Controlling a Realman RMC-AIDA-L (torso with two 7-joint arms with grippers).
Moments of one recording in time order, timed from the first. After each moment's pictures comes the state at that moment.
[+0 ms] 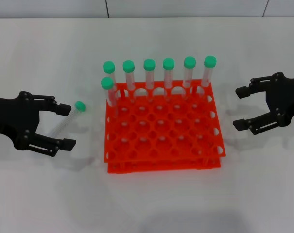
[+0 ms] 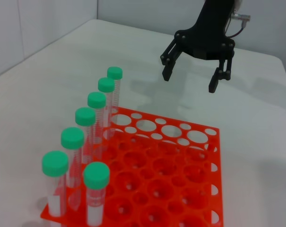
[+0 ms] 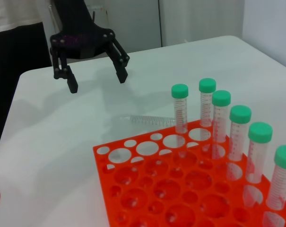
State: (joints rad) left arm -0.50 -1.94 0.78 0.96 2.16 1.87 -1.49; right arm 0.59 1.96 -0.98 -0.96 -2.05 -1.65 1.56
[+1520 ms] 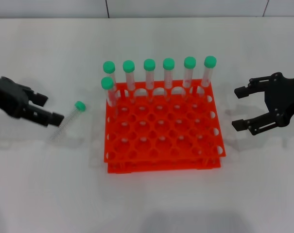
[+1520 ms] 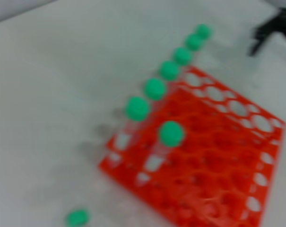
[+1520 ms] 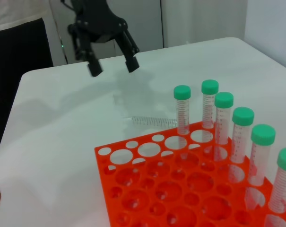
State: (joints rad) left arm -0.60 -1.94 0.80 1.17 2.37 1.90 -2.08; right arm 0.59 1.96 -0.98 -0.96 -2.05 -1.65 1.55
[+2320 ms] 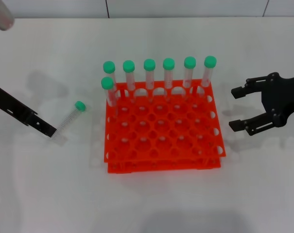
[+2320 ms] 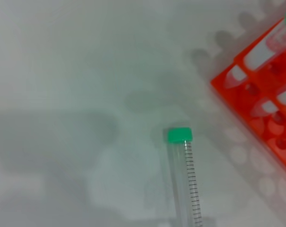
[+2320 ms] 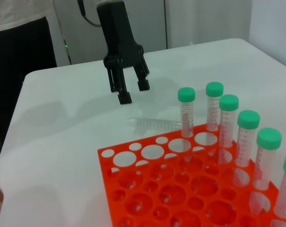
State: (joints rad) left arm -0.70 -1.98 0.98 1.08 2.72 1.71 -2.35; right arm 0.60 1.96 -0.99 -0.96 -2.05 -1.65 1.55
